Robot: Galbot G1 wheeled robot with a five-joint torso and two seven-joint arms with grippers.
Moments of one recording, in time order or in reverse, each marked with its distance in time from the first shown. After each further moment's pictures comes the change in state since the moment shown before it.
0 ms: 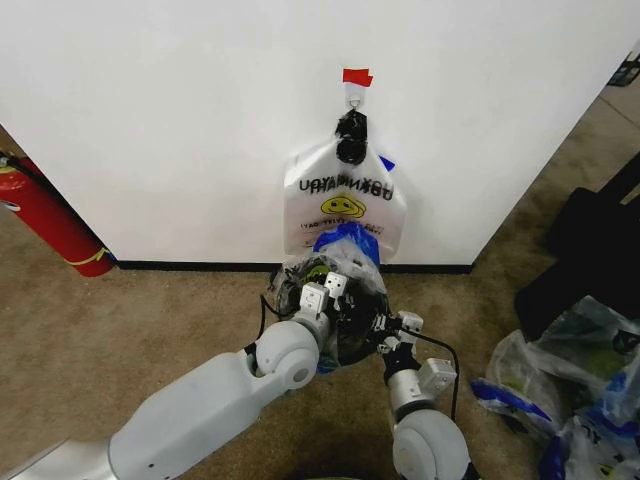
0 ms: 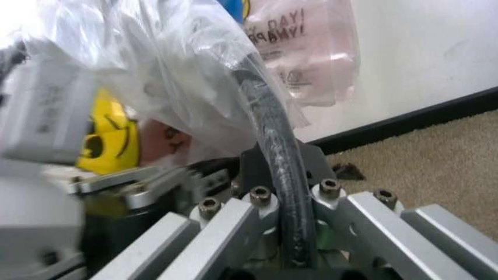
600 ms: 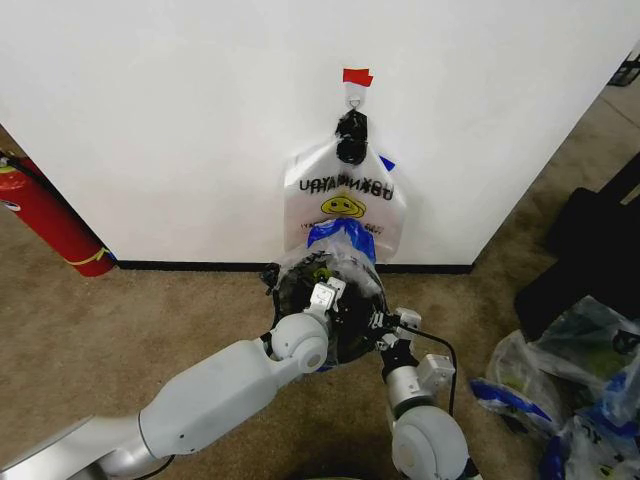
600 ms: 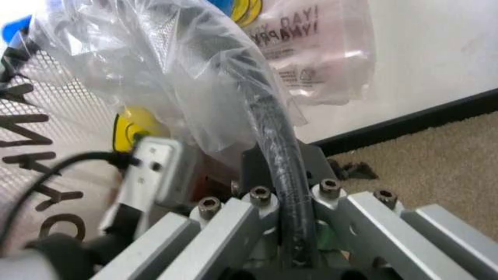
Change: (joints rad) left arm -0.087 -0.024 0.089 0.169 0.040 0.120 -0.050; right arm 0.017 -0.003 -0.014 0.003 0.024 -0.013 0.000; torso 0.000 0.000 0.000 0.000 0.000
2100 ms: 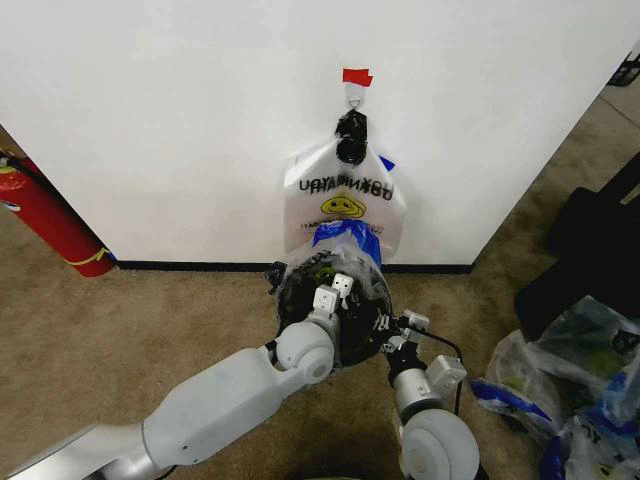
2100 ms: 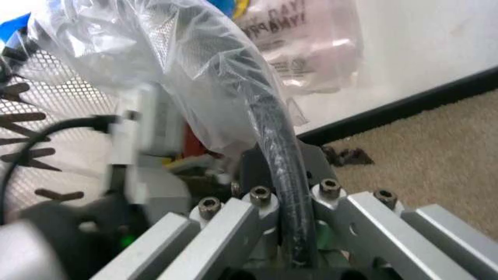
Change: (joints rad) left arm 0.007 -0.024 0.002 -0.005 -0.006 -0.194 0.043; right arm -0.027 -0.040 0.012 0.044 0.070 -0.020 0.019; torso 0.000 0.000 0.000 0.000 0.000
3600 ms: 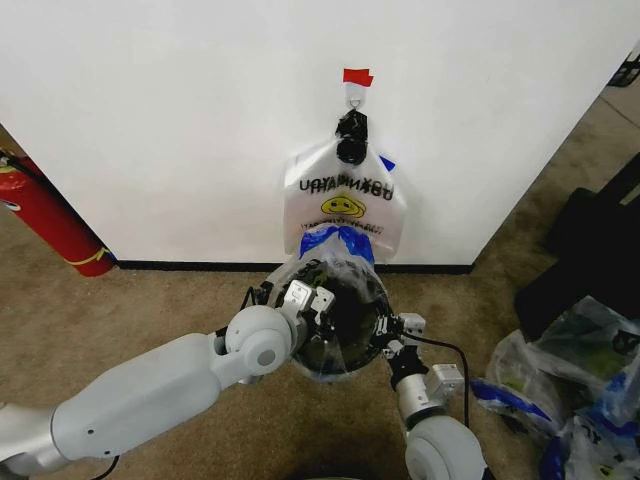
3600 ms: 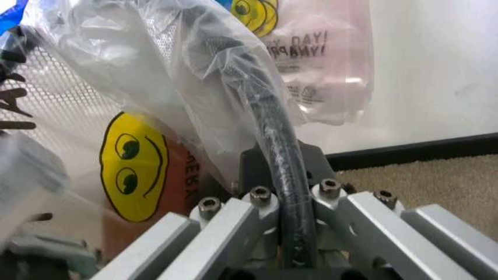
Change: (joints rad) left arm -0.151 0.298 0.104 -0.314 -0.403 0.336 -0.003; right arm -0.011 -0.062 -0.006 -0.017 -0.157 0.057 -0.068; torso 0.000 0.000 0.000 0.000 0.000
